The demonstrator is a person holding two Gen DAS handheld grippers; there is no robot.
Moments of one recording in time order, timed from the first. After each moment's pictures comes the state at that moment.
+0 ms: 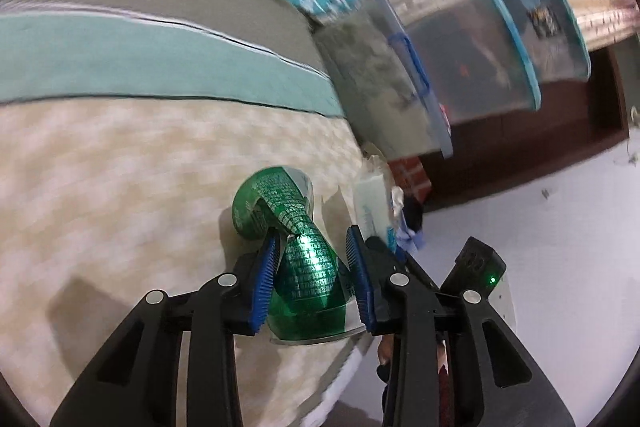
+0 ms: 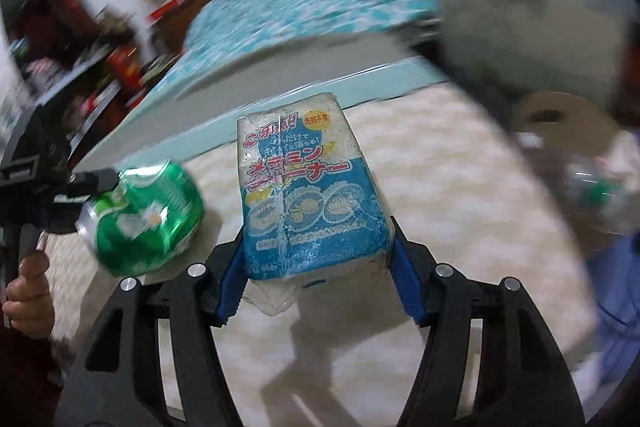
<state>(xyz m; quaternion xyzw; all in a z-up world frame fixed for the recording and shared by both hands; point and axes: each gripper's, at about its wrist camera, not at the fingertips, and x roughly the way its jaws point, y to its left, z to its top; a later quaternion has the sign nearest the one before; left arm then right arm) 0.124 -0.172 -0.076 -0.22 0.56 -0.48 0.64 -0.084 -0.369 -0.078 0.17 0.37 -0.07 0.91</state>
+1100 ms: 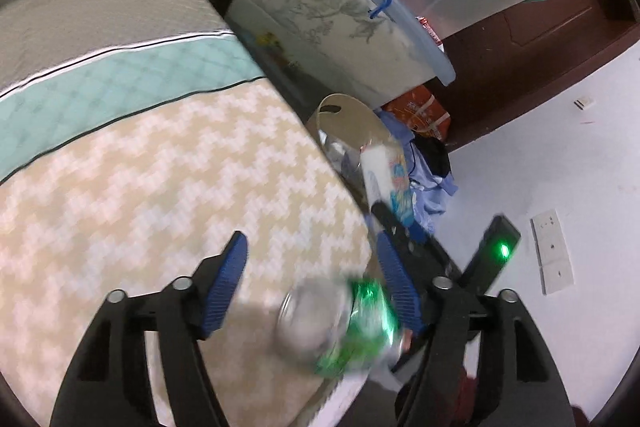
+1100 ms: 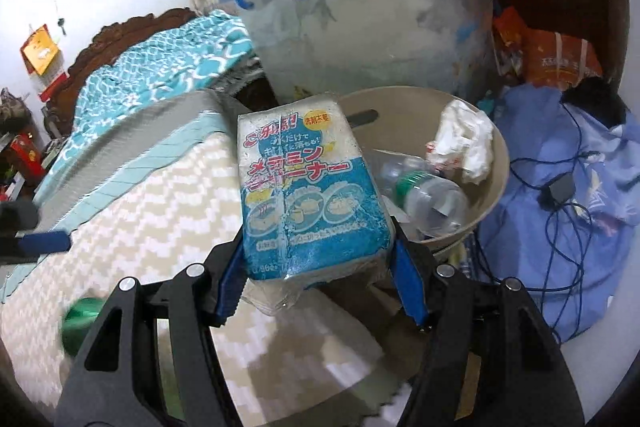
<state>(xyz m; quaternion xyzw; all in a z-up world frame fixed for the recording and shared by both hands) 0.089 -0.308 -0.054 -0.06 0.55 -0.51 0.66 -0.135 -0.477 -0.095 0.21 0.31 -0.27 0.89</state>
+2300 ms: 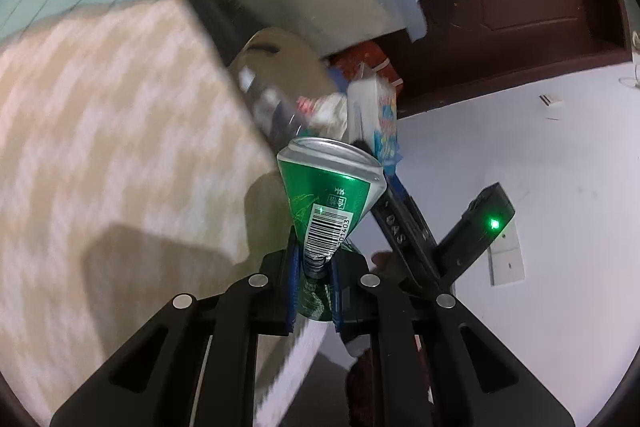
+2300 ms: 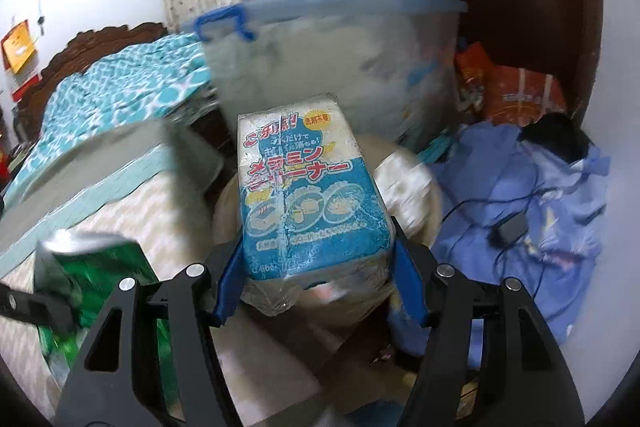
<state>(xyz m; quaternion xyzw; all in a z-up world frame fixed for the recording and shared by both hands) 0.068 -0.423 -0.085 -0.10 0.61 -0.57 0.54 -0.146 -0.526 -0.074 0.15 0.29 -0.35 0.88</state>
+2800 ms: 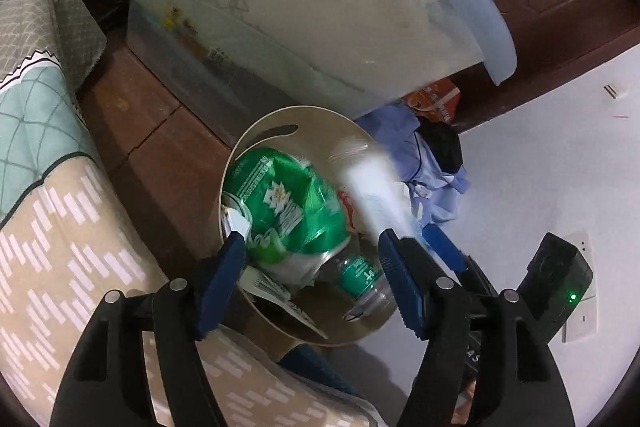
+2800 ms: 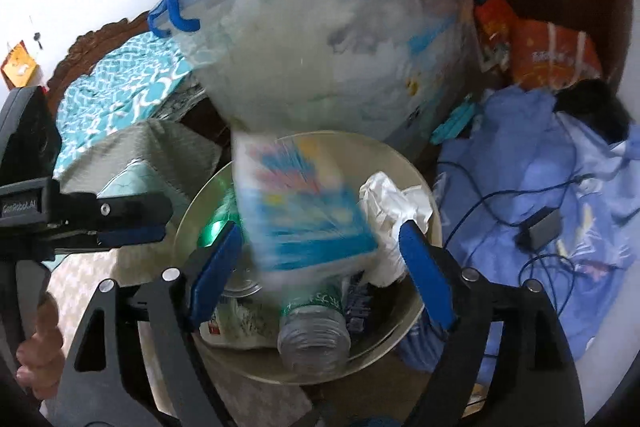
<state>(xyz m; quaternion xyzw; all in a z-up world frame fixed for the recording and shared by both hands) 0.108 -0.553 -0.099 -0.01 0.58 -0.53 0.61 -0.121 -0.615 -0.092 0.23 0.33 -0.29 0.87</state>
